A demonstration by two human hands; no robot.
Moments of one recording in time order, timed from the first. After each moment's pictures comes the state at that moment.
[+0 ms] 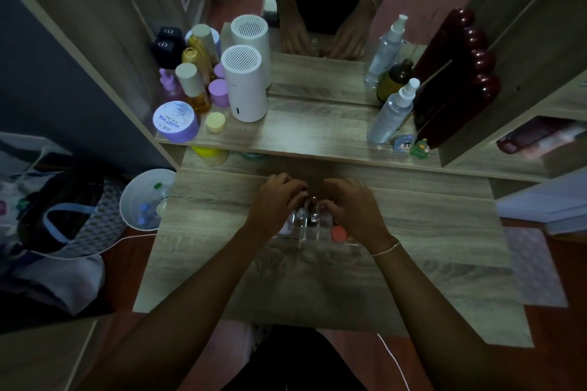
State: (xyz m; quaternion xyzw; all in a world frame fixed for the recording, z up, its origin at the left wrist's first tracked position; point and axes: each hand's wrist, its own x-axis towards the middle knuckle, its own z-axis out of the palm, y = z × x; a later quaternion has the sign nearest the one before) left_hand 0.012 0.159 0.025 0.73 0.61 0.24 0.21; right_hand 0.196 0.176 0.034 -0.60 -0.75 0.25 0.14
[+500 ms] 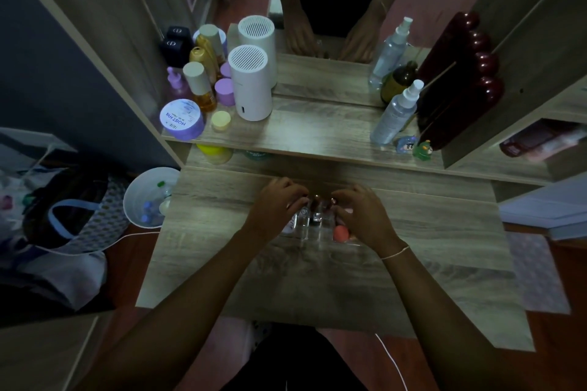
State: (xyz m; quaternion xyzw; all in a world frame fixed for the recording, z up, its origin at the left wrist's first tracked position) left_hand 0.006 0.148 0.030 0.73 0.59 0.25 0.23; right_hand 0.212 0.170 0.030 -0.58 -0.76 0.26 0.11
